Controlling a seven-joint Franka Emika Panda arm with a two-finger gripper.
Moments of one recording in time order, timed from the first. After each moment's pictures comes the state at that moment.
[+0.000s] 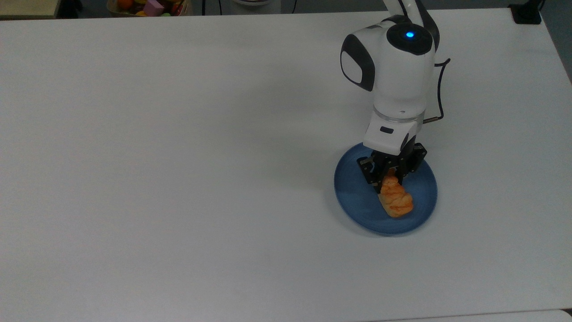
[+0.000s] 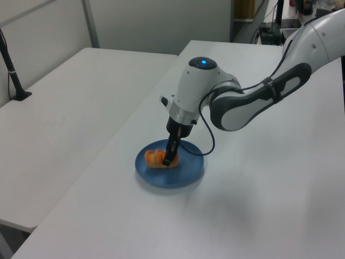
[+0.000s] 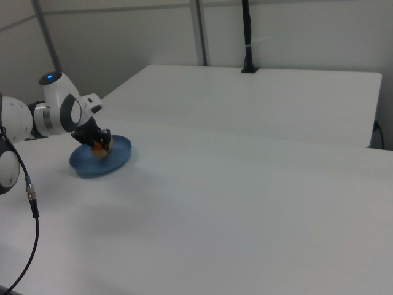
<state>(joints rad) 0.42 0.77 0.07 -1.29 -0.14 2.42 0.21</state>
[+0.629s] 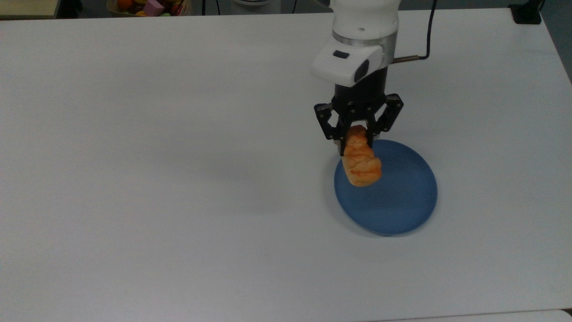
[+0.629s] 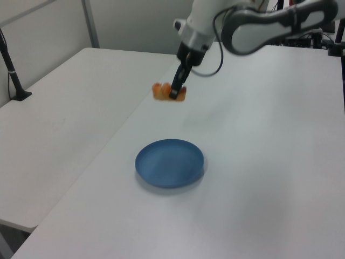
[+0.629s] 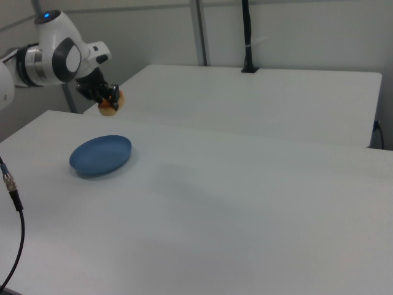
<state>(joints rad) 0.30 0.48 0.05 -1.31 -0.08 2.20 0.18</state>
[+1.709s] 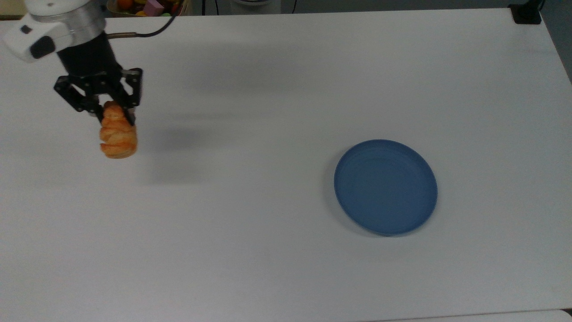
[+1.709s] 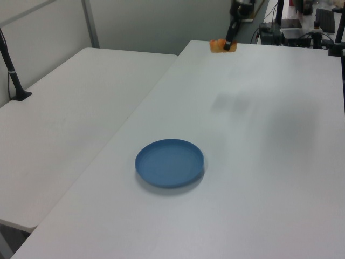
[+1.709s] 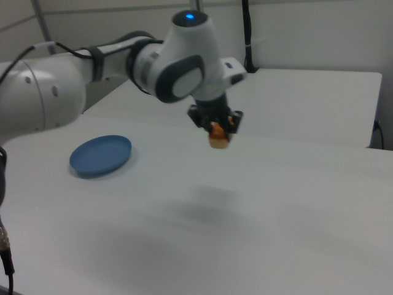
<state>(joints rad) -0.23 0.40 -0.03 -1.40 0.20 2.07 -0.48</state>
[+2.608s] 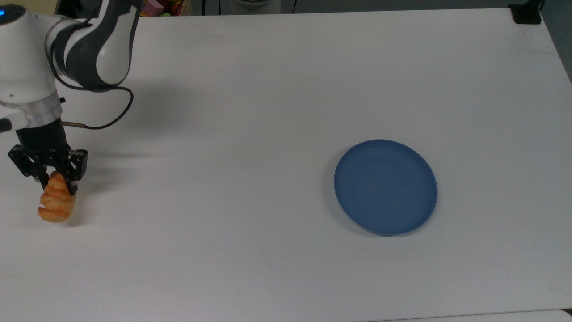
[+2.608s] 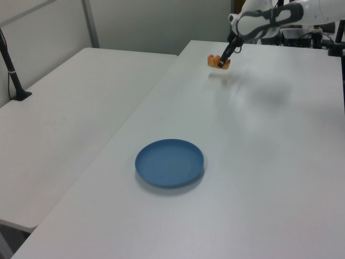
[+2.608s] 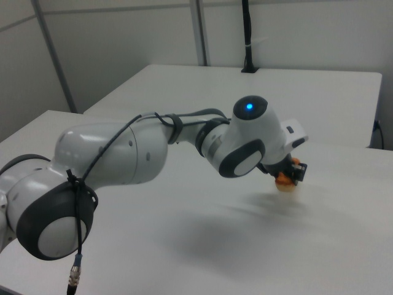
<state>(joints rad) -0.36 0.82 -0.02 -1.21 0.23 2.49 -0.54</state>
